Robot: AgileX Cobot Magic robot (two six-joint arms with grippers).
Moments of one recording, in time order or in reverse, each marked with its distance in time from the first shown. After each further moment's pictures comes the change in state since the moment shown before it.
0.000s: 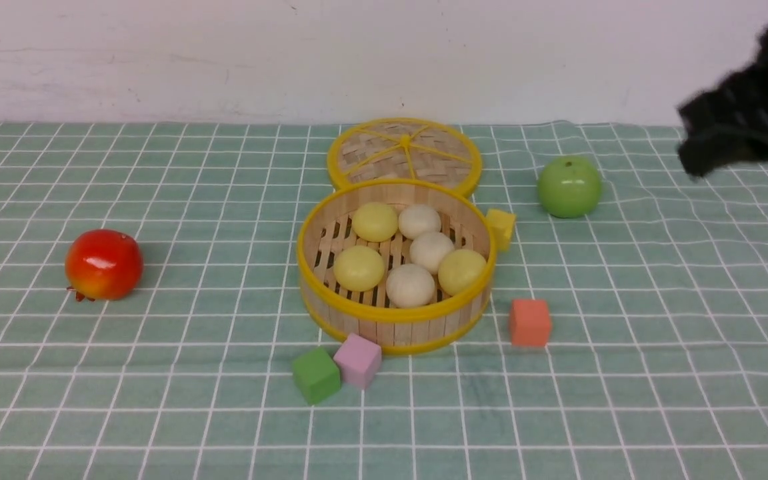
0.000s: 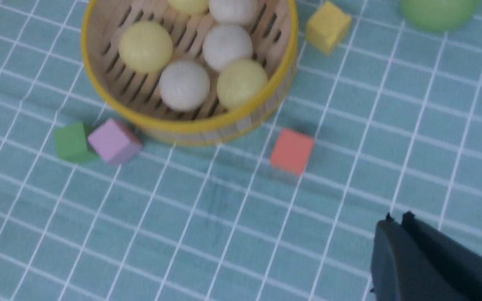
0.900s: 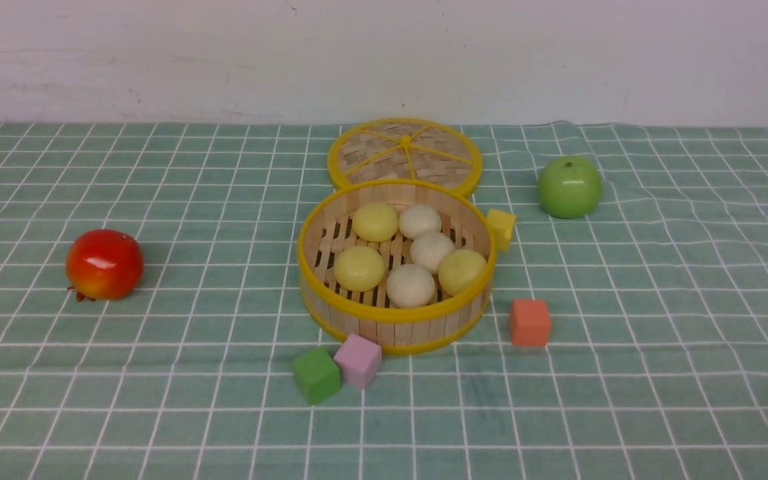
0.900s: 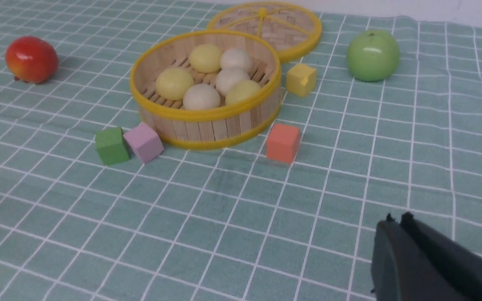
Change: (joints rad) right arm 0.000 -1.132 0.821 -0.009 -0.205 0.025; left arm 0.000 0.000 0.000 0.000 0.000 0.000
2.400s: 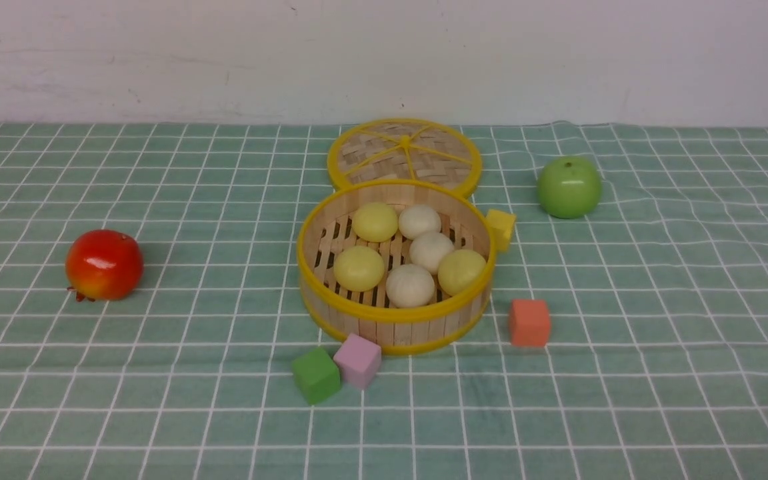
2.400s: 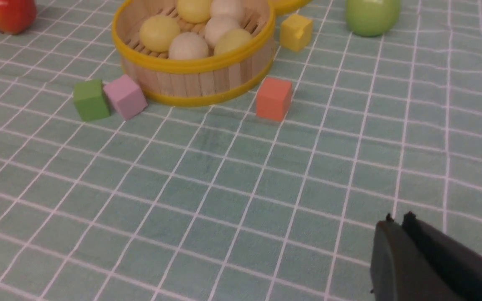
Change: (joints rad) right arm -0.025 -0.027 0.084 -0.051 -0.022 -0.003; left arm 0.000 0.000 0.000 0.000 0.000 0.000
